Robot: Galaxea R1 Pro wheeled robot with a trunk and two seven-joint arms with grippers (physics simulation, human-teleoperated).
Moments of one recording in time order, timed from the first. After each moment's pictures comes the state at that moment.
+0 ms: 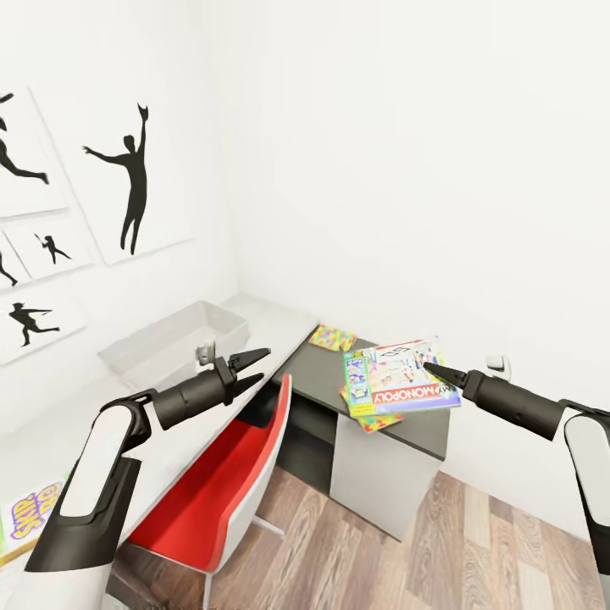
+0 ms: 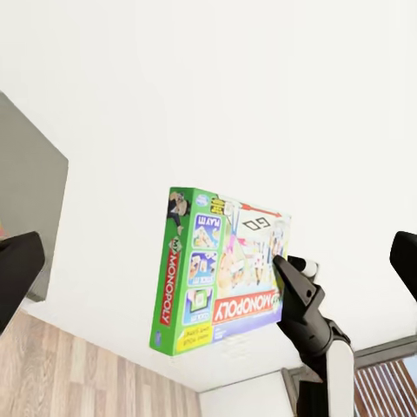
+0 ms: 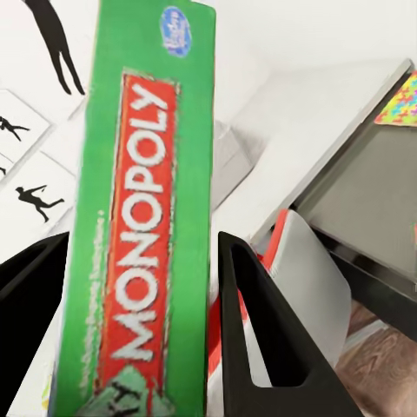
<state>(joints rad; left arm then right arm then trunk) -0.52 0.04 0.02 -1.61 1.41 1.02 0.04 -0.47 -0.27 -0.31 -1.61 -0.69 1.04 0.58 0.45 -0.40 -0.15</state>
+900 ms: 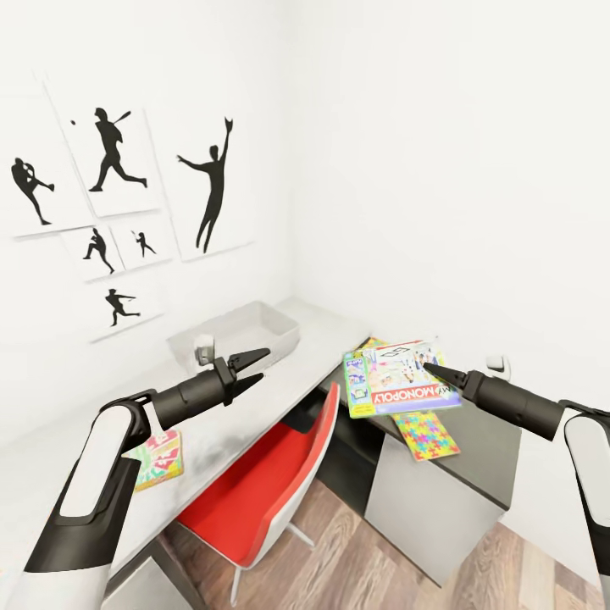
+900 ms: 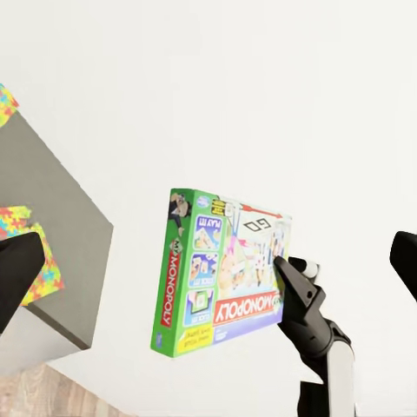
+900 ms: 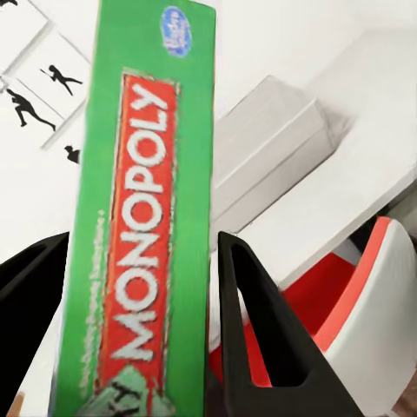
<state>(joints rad) -0.52 0.04 0.02 -1.61 1.40 1.02 0.04 -0.47 -0.27 -0.31 -1.61 -0.69 1.04 0.58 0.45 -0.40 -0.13</state>
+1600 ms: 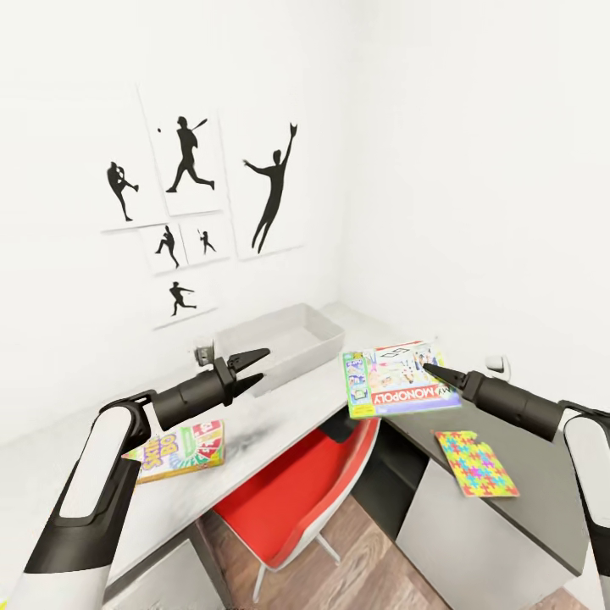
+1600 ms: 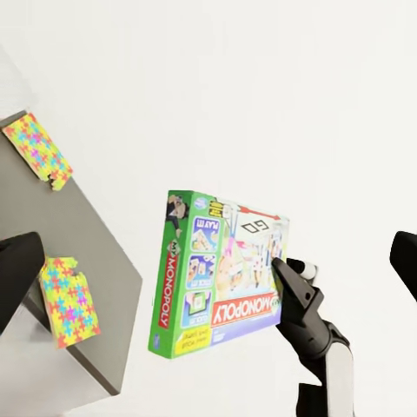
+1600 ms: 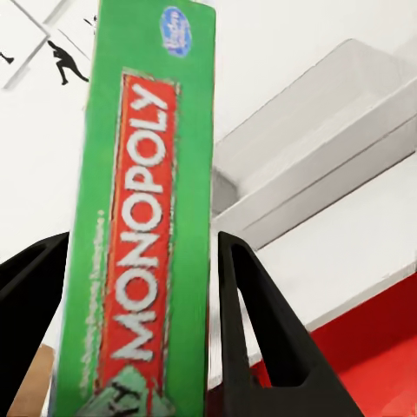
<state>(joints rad) -0.51 0.04 0.02 -1.61 1.40 1.01 0.04 -0.47 -0.27 -0.31 -1.61 -0.69 1.04 0.58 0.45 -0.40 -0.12</state>
